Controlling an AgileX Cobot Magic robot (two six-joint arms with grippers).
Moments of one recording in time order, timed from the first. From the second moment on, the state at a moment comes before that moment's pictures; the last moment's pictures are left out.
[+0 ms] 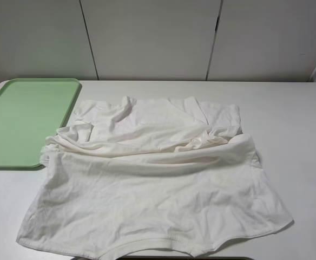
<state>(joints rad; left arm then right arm) -0.07 -0.01 -0.51 -0.08 1.07 0.18 0.00 -0.01 -0.49 -0.06 1.03 0.07</state>
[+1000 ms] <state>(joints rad) -0.07 -0.01 -0.51 -0.08 1.07 0.18 0.00 -0.01 -0.49 -0.06 1.03 0.07</state>
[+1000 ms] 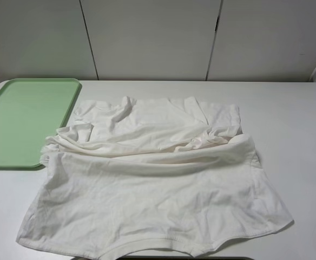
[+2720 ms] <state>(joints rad) -0.30 1.00 -1.06 -0.07 1.10 0.38 0.39 1.05 -0.91 0.07 0.78 -0.30</state>
